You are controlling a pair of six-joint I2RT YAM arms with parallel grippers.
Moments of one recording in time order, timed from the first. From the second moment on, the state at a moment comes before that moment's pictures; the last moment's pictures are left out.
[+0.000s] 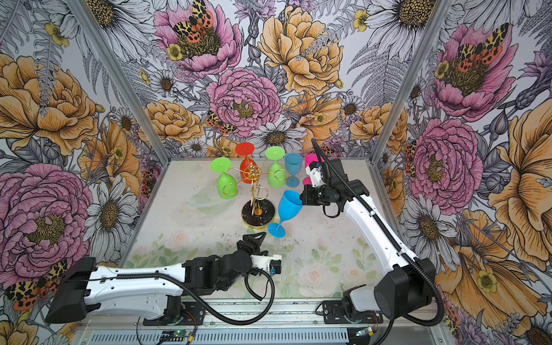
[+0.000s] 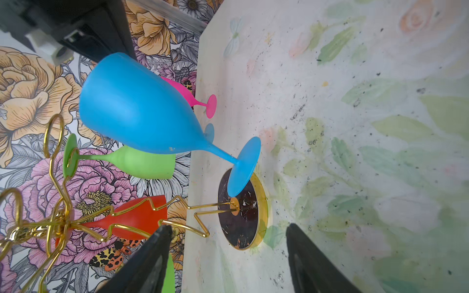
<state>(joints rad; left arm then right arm) -1.37 1.12 0.70 -0.06 -0.66 0.78 0.29 1.37 1.33 -0.86 -0.34 0.25</state>
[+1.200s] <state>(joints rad) -0.95 0.75 0.83 -0.49 -0.47 -0.20 0.29 1.73 1.49 -0.58 0.12 0.15</state>
